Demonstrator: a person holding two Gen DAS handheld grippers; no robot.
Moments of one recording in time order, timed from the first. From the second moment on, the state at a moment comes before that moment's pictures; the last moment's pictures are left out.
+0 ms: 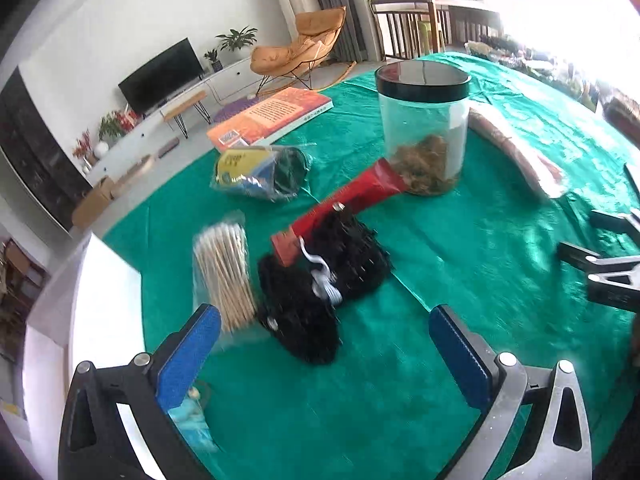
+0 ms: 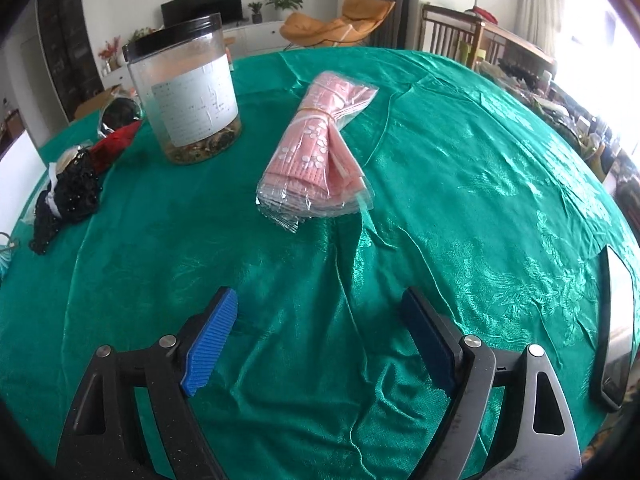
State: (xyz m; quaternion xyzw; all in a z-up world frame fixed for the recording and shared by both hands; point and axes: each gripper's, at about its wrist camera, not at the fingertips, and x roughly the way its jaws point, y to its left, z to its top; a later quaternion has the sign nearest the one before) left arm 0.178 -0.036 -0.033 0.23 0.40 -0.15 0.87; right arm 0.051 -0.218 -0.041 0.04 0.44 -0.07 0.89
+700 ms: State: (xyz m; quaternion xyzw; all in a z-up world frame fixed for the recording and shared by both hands) left arm 0.184 -0.015 -0.061 0.10 0.54 -0.17 0.82; right arm 0.034 -0.246 -0.004 0.13 0.38 -0.05 0.91
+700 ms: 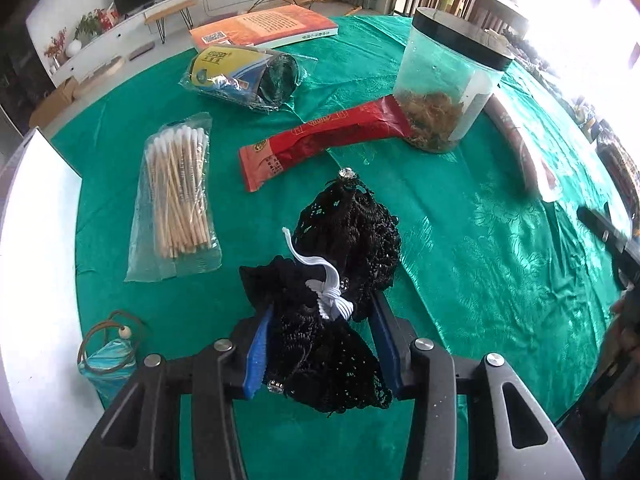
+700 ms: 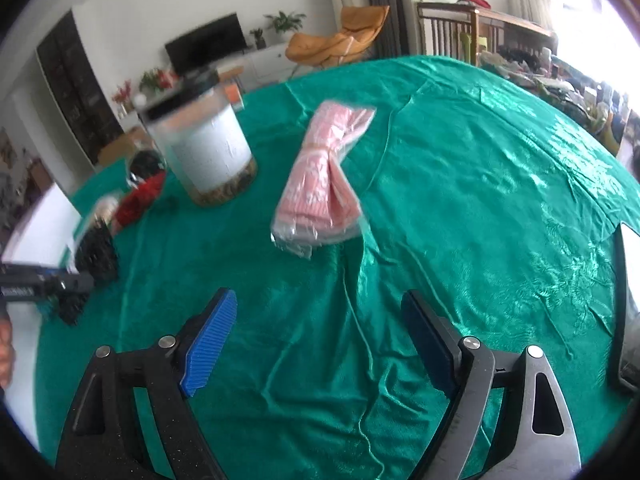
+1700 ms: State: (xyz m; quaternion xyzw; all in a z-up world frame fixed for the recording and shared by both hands) left arm 0.077 0.183 0.061 -0.09 0.43 -0.08 0.89; right arm 0.109 -0.081 0.150 0.05 0.39 0.19 0.90
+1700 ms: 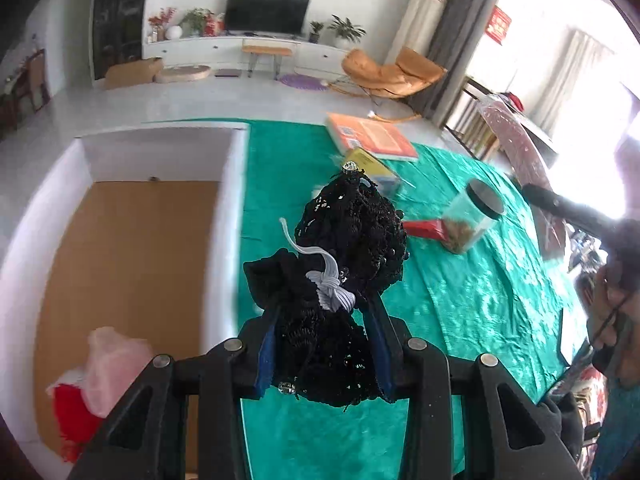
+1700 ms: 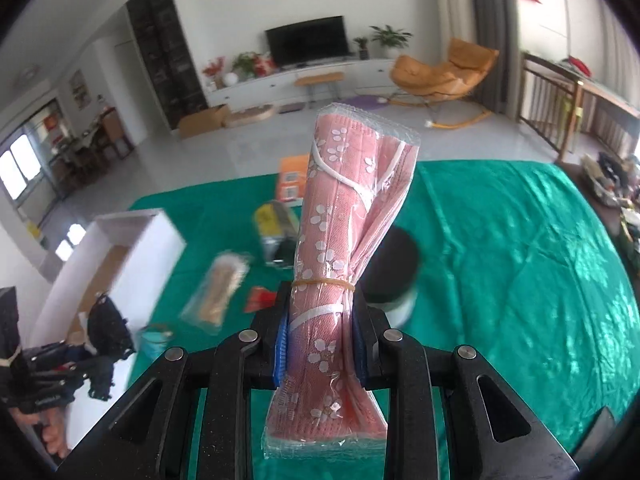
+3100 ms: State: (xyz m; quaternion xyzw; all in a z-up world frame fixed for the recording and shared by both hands) left arm 0.083 0.031 -0.107 0.04 0.46 -0.08 0.88; right arm 0.029 -0.137 -0.042 0.03 0.44 -0.05 0.90
